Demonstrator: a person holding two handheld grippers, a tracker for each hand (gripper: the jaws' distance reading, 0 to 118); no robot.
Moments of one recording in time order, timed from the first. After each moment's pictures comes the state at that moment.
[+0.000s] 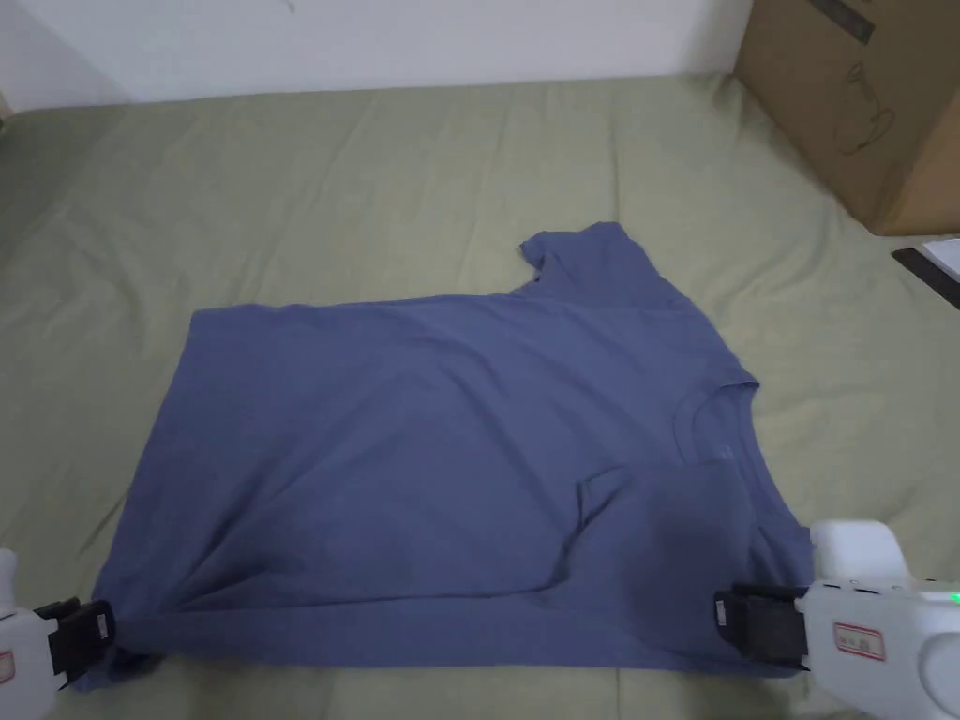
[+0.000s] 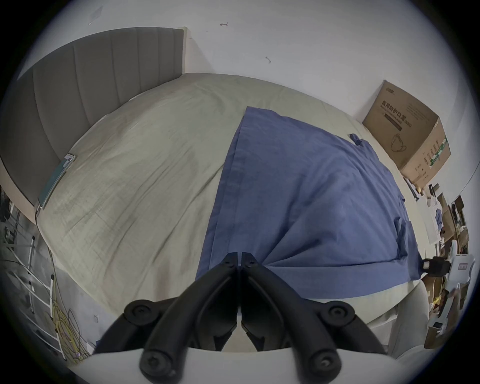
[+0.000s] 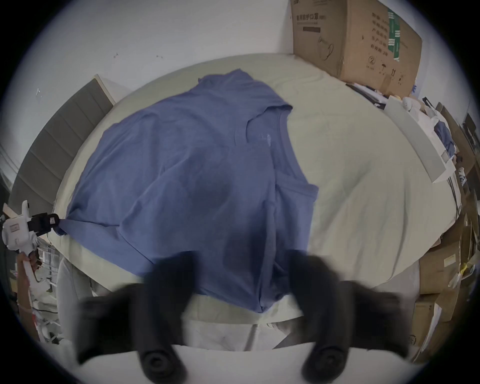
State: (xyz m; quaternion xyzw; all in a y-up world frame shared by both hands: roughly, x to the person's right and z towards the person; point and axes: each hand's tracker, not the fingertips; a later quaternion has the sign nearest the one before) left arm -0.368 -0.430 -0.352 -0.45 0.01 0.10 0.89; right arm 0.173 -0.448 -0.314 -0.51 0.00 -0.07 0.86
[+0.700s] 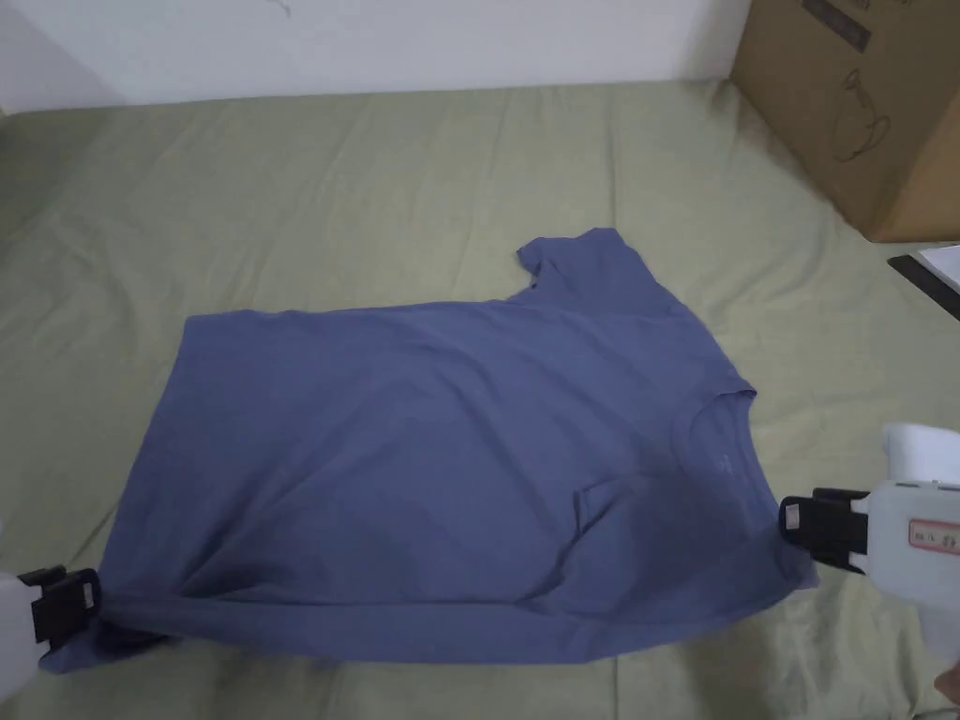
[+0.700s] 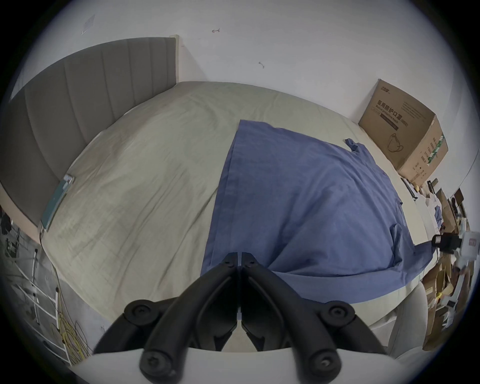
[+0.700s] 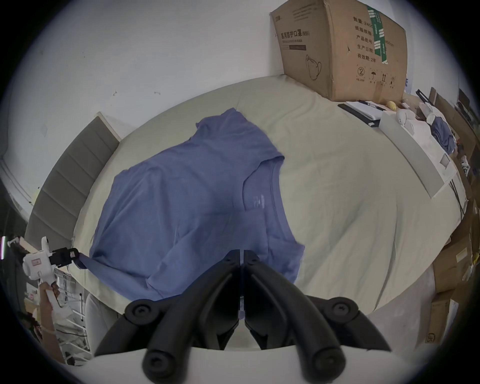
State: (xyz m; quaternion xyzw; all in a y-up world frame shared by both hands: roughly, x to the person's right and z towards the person) left arm -0.374 -0.405 -0.377 -0.44 0.00 0.08 0.89; right arm 0.211 -0.385 -0.346 -0.44 0.00 -0.14 0.89
